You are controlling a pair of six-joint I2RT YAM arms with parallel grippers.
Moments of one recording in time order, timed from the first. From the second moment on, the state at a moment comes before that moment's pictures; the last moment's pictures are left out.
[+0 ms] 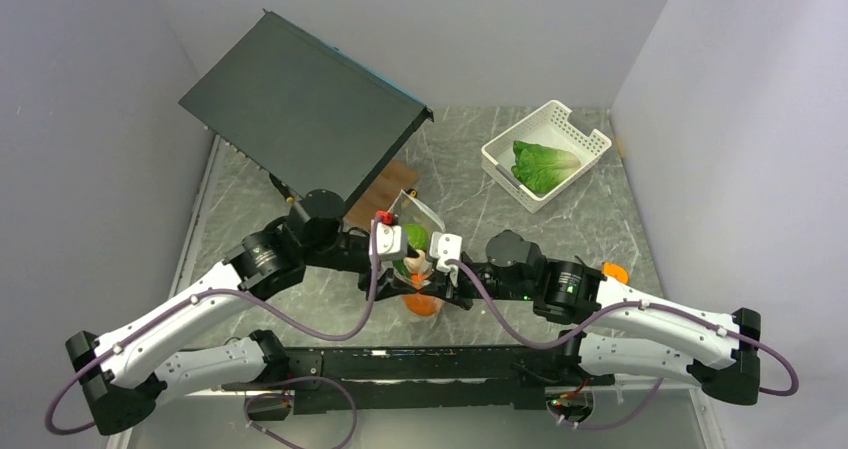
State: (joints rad) left arm -0.89 0.93 1.00 -0.42 0.63 0.28; right arm 1.17 0.89 0.82 -0.31 -0.18 -0.14
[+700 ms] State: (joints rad) left arm -1.23 0.86 0.92 -0.51 0.21 0.10; right arm 1.16 0.88 0.82 -0.29 -0.19 -0.14
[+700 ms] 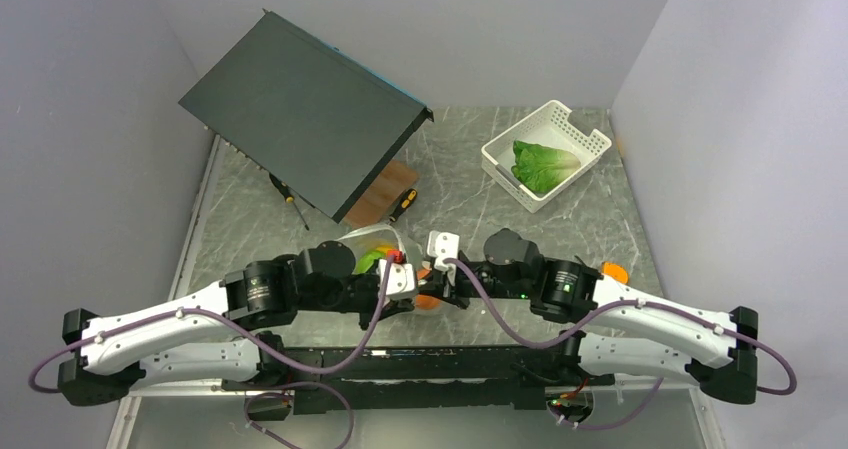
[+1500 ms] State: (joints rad) left arm -1.38 0.81 0.92 -0.51 -0.29 -0.21; right arm 1.00 0.98 0.78 -0.07 -0.28 -0.07
